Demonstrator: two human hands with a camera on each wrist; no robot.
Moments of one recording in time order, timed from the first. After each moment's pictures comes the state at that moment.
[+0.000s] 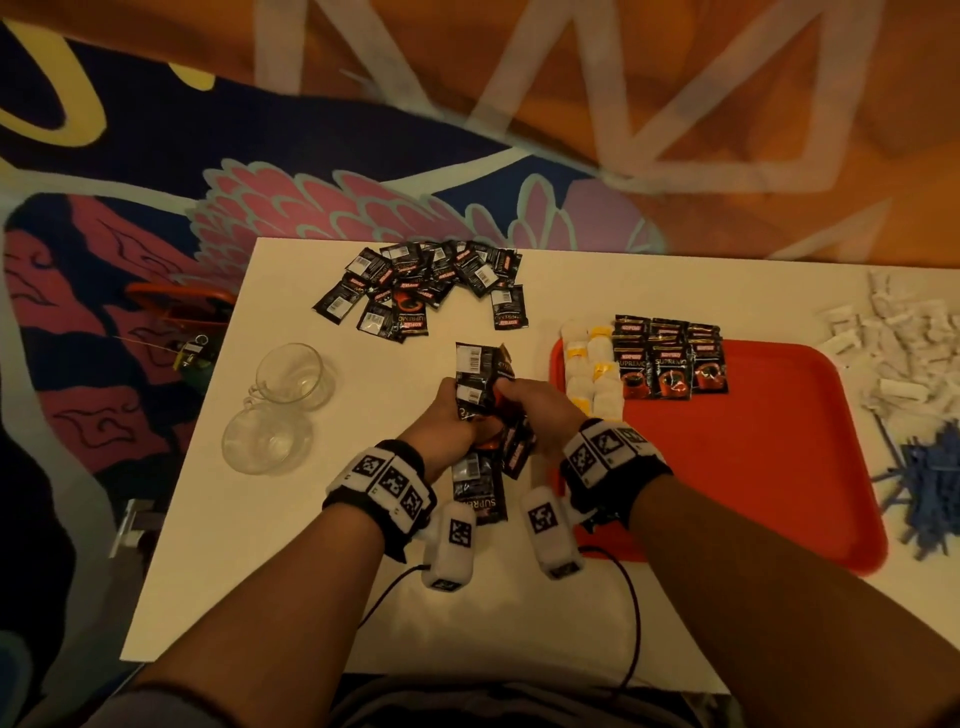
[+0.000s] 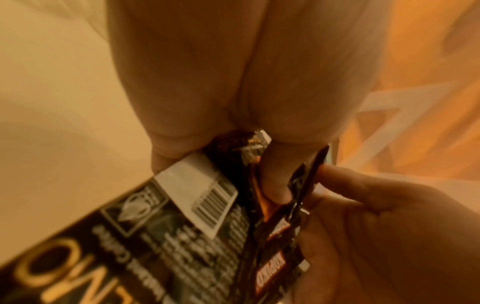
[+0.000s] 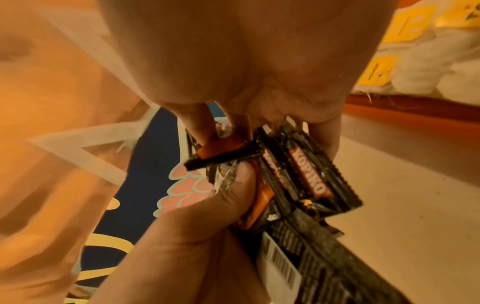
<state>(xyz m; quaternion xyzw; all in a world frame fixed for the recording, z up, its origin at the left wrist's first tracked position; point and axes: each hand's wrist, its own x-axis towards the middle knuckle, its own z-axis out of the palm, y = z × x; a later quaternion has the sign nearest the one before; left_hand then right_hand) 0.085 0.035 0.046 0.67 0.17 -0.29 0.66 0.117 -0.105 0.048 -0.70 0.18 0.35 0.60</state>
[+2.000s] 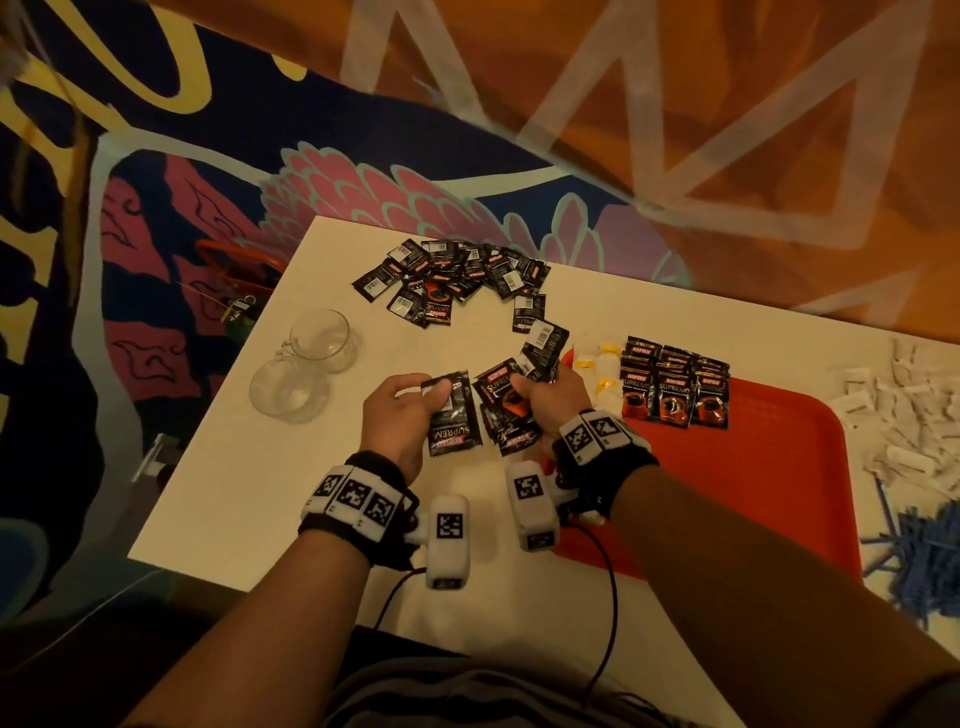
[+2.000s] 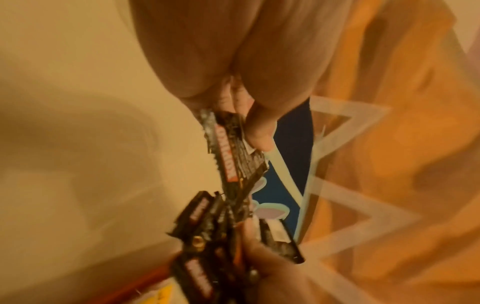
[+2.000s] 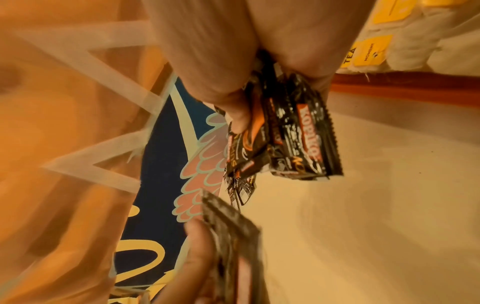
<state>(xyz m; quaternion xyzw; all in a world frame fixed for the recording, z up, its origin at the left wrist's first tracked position) 0.041 0.037 0.073 0.52 0.39 0.00 0.75 0.111 -0.117 0.071 -0.69 0.21 0.25 0.65</state>
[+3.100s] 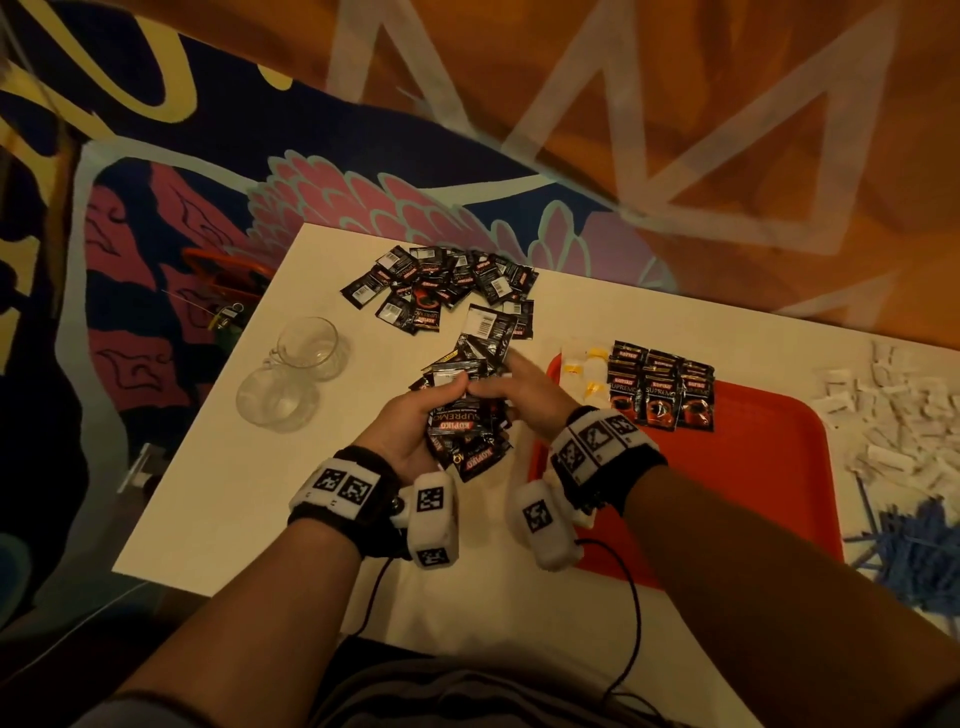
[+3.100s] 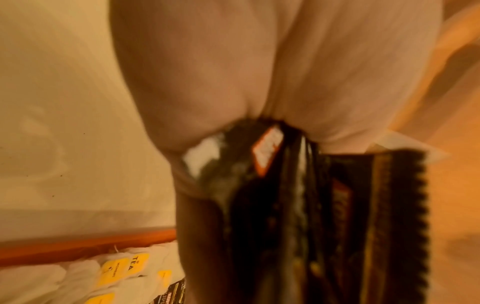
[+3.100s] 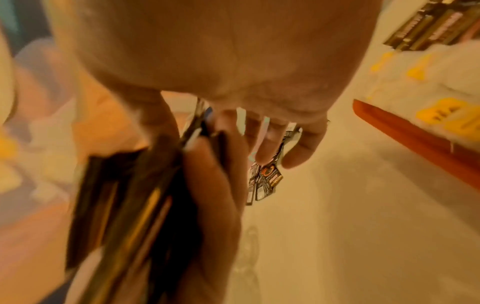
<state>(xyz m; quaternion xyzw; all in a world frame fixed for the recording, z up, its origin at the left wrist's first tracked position) 0.046 0.024 0.104 0.32 0.27 -0.24 0.88 0.108 -0.112 0.118 -0.71 -0.01 0.37 0.60</state>
